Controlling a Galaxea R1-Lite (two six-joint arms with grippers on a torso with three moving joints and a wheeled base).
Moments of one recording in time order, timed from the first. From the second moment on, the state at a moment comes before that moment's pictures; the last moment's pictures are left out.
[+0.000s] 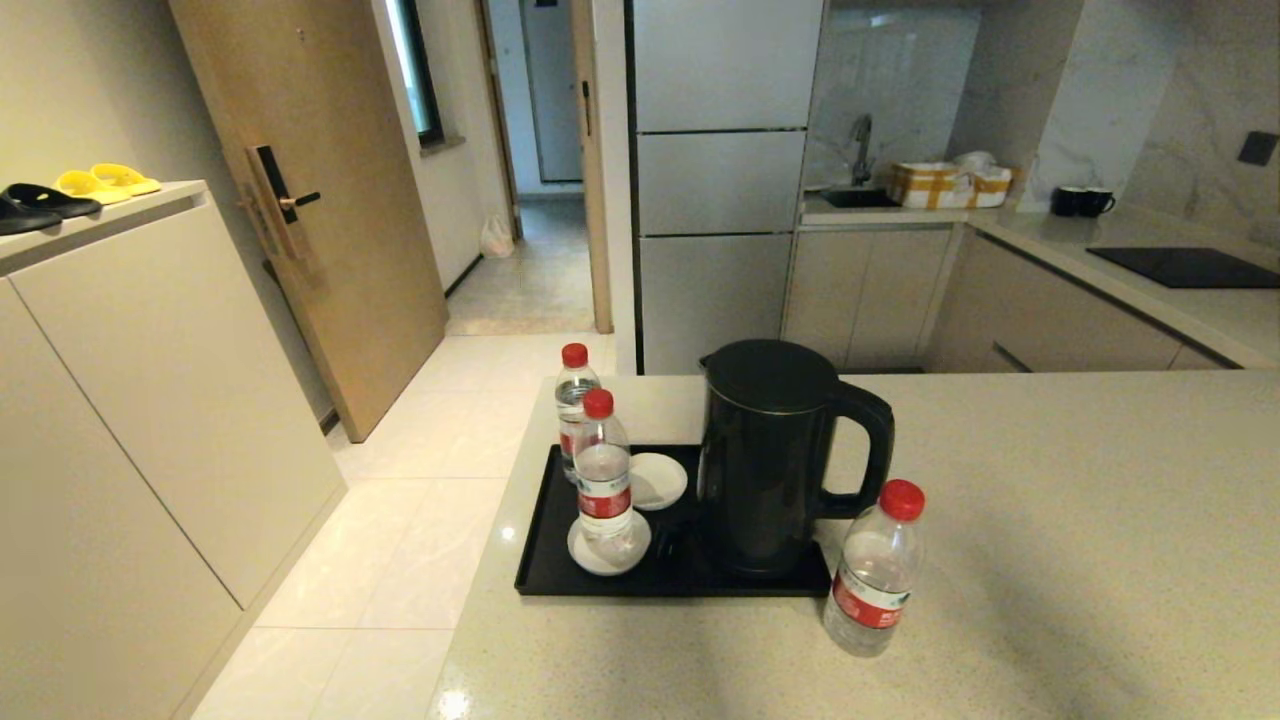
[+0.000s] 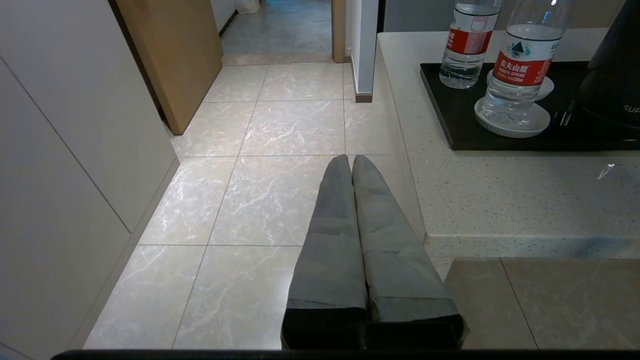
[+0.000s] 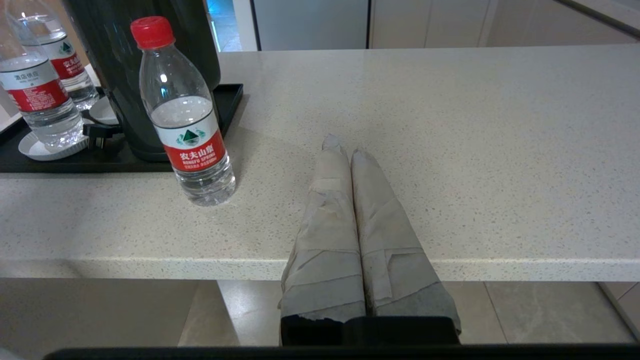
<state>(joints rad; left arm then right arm) 0.00 0.00 0.00 0.05 0.01 0.02 0.01 0.00 0.00 0.00 0.00 -0.02</state>
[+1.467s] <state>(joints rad) 0.00 0.00 0.00 0.05 0.01 0.03 0.01 0.00 0.00 0.00 0.00 -0.02</state>
